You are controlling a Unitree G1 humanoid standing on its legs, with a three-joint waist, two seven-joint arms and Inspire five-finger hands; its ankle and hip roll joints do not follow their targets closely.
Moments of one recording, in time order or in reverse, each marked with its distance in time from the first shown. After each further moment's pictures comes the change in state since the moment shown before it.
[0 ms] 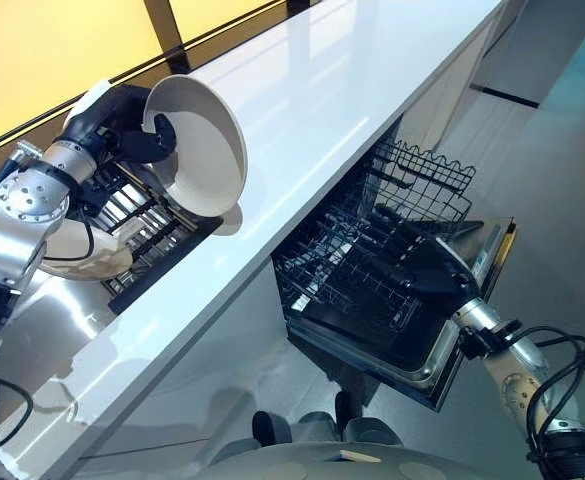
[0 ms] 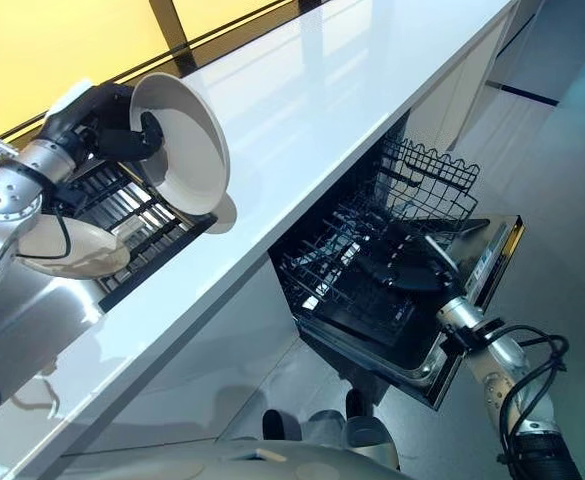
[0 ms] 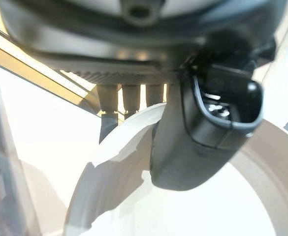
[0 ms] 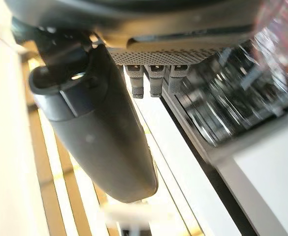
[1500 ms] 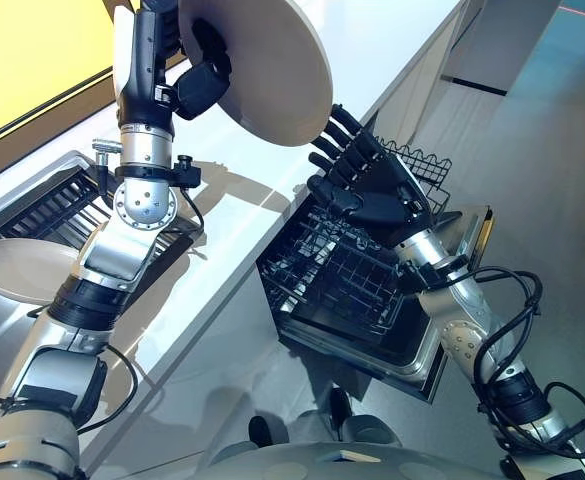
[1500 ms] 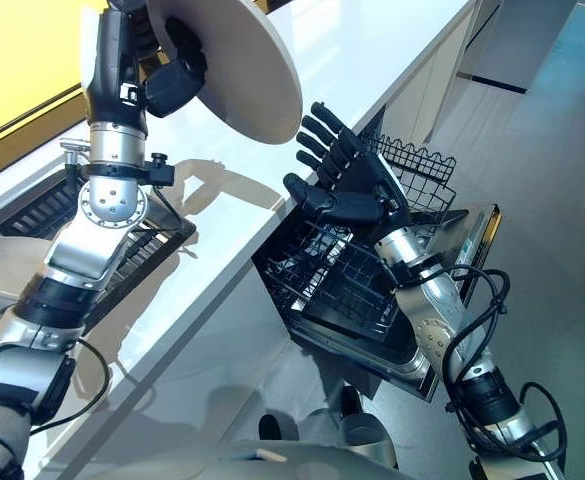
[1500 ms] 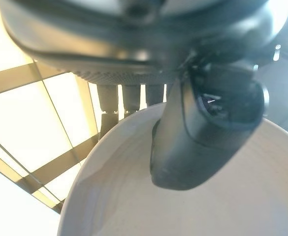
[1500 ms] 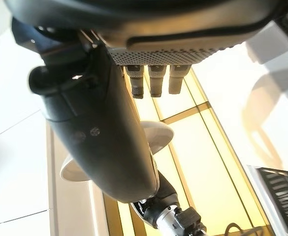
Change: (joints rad) left arm -0.136 -0.407 -0.076 -0.201 0.283 -0.046 0.536; right arm -0.338 0.111 0.290 -0.210 -0.047 -0.025 -0.307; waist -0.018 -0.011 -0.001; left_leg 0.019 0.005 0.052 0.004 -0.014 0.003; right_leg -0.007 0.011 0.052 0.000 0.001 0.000
